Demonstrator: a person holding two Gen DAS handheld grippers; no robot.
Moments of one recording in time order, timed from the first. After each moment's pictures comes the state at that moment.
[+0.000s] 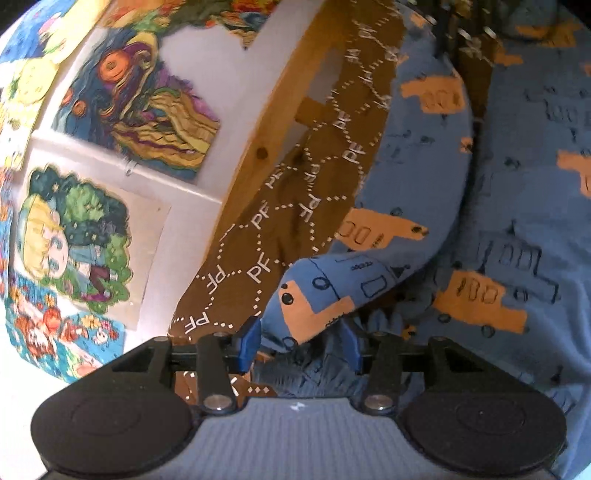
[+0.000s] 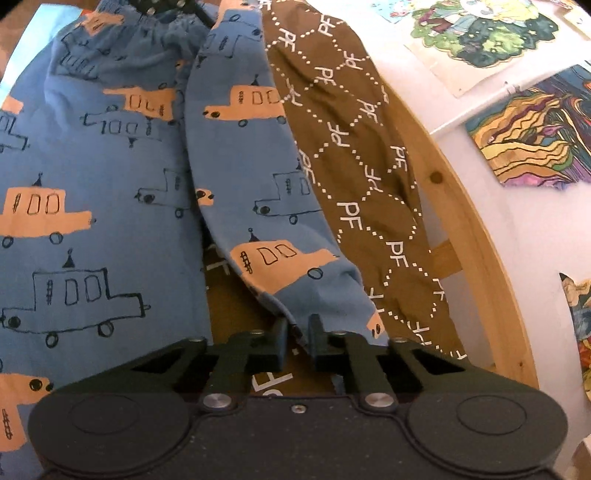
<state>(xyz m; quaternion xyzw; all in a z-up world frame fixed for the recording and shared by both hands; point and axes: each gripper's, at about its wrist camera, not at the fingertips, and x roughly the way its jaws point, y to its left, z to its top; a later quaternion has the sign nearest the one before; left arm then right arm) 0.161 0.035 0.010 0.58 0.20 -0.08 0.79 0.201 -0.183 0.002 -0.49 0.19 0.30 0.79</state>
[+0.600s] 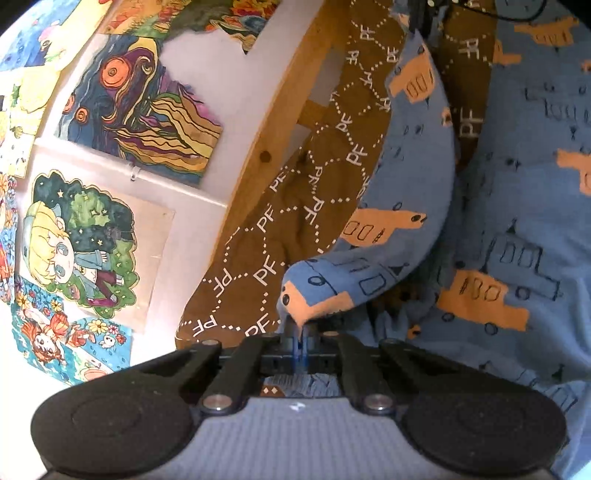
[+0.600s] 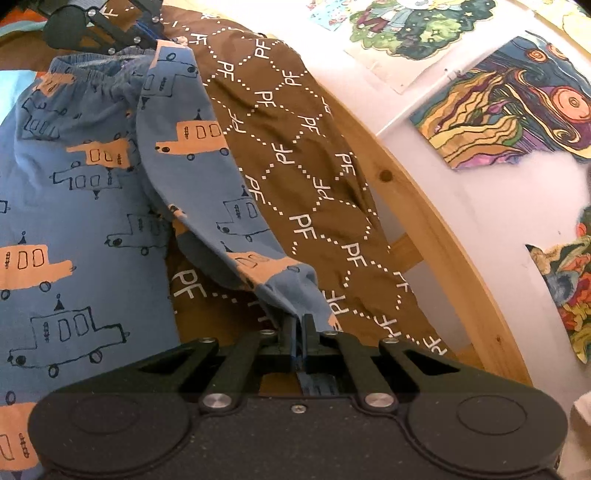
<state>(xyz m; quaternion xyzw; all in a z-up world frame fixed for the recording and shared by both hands) 0.154 0.033 0.016 0.57 0.19 -0.07 0.79 0.201 -0.202 0.034 -0.43 0.19 0.27 0.84</state>
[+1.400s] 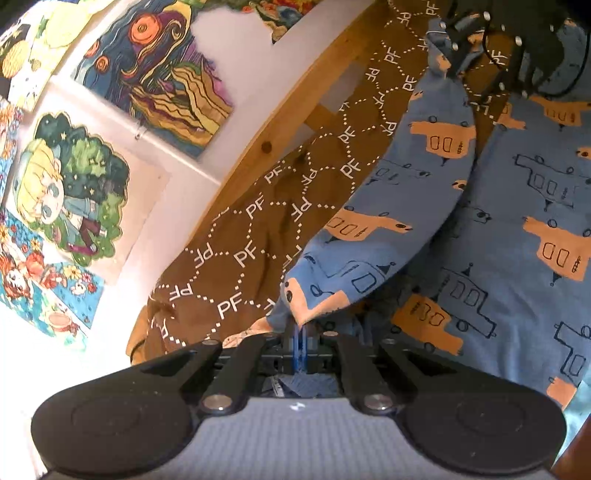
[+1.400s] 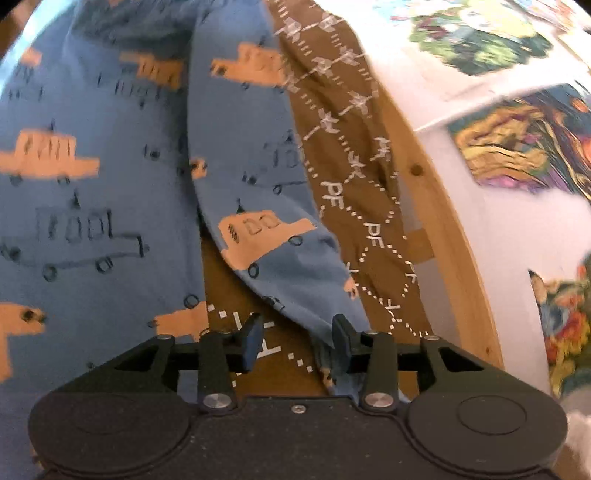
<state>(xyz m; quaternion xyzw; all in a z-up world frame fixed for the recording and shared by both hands) 0.134 0.033 0.043 0.47 0.25 -0.08 0.84 0.189 -0.209 -0.010 -0.55 0.17 0.27 0.78</state>
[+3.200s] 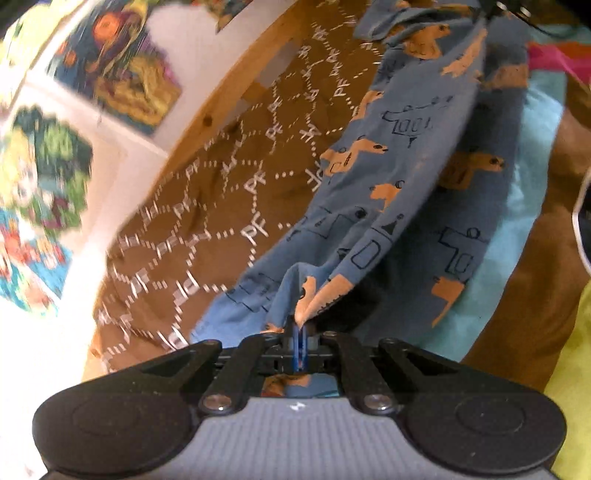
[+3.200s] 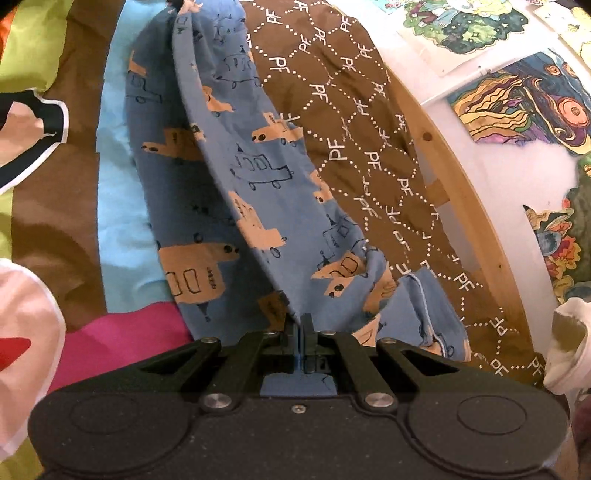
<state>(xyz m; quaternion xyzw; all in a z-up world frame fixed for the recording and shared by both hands) 0.046 0.040 -0.008 0.50 0.28 -0.11 0.81 0.039 -0.236 -0.008 -0.49 0.23 0.25 0.80</state>
